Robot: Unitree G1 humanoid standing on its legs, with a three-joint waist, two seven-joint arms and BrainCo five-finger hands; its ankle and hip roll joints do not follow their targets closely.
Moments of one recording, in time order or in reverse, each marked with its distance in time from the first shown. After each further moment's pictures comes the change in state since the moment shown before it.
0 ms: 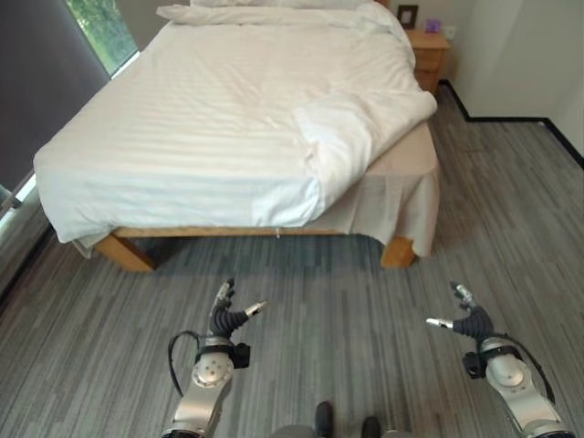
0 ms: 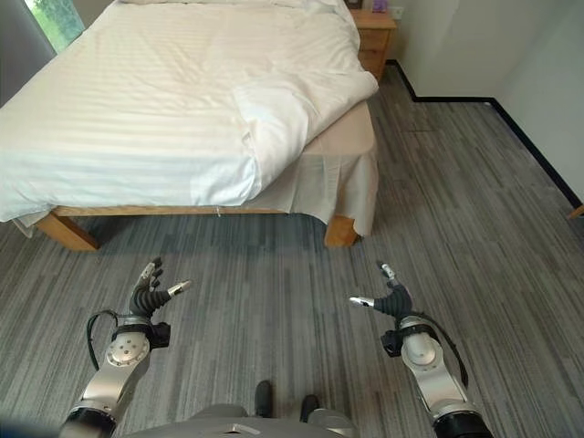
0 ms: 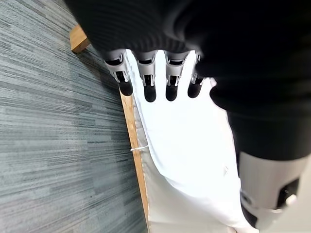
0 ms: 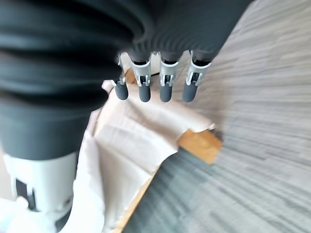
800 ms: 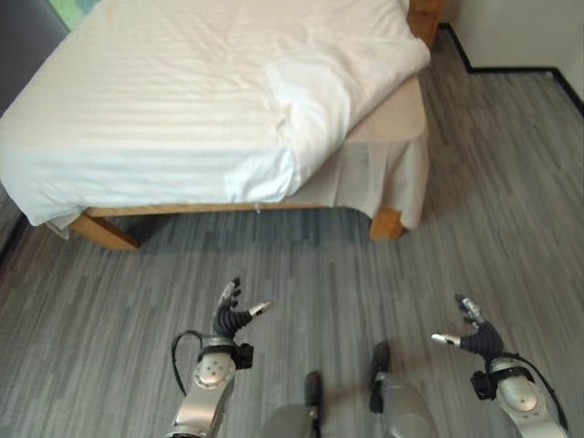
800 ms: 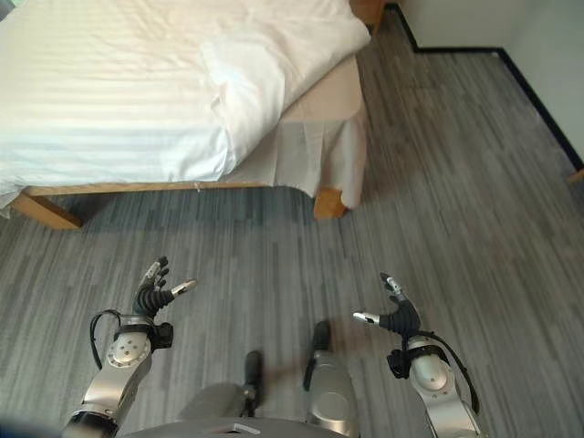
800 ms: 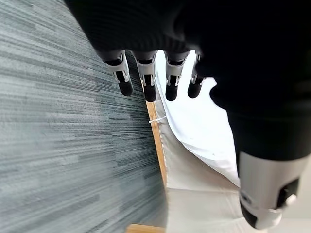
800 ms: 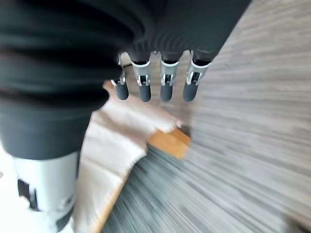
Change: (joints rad) left arm 0.025 -0.010 0.013 -0.048 0.010 0.033 -0.022; right arm 0.105 0.061 -0.068 -0.048 -0.021 0.008 0.000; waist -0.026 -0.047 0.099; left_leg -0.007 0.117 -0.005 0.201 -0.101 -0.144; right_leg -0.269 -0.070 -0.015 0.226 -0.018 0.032
